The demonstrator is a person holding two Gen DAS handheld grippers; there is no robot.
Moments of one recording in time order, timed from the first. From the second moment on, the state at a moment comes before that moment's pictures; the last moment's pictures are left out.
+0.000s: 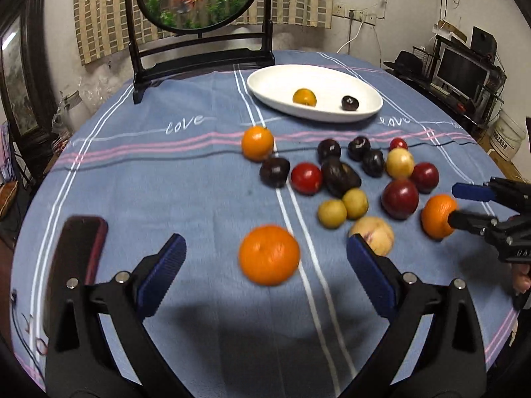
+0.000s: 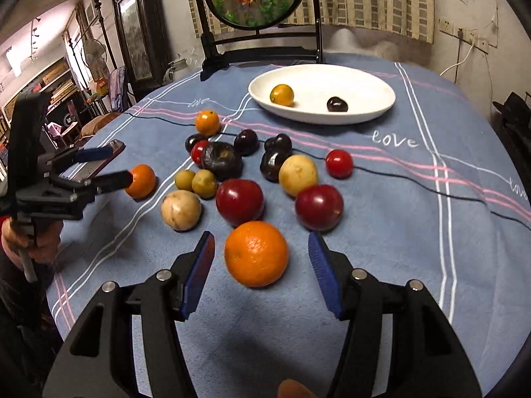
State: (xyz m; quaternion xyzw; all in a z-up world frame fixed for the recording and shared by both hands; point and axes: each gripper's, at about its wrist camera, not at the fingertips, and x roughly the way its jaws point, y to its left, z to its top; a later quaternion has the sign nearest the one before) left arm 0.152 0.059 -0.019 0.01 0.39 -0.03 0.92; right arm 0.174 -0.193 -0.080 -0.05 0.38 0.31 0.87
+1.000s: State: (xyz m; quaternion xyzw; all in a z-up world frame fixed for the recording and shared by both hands) left arm 0.160 0.067 -0.039 -0.03 0.43 -0.06 0.90; right arm 0.187 -0.205 -0.101 0.03 0.43 0.33 0.84
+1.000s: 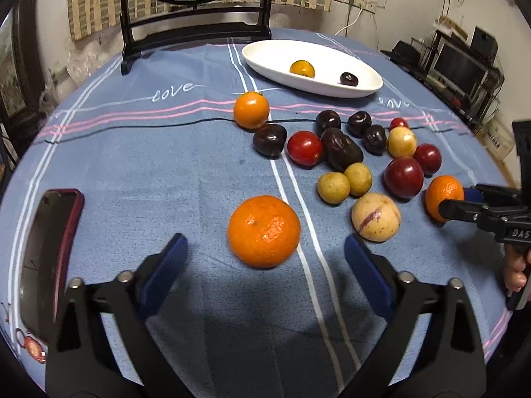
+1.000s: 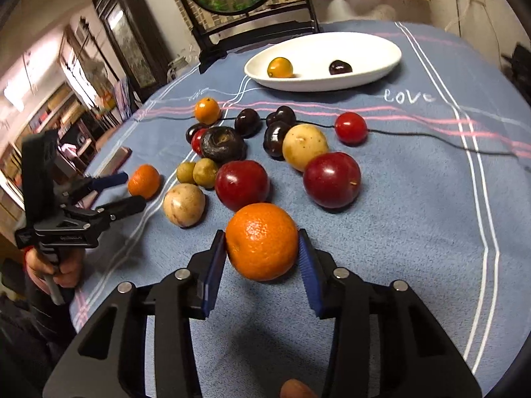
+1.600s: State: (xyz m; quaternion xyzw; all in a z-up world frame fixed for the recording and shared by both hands) left arm 0.178 0.065 -0.047 -0.02 0.46 -0.05 0.89; right arm 0.188 -0.209 -0.101 0.04 0.43 0.33 0.84
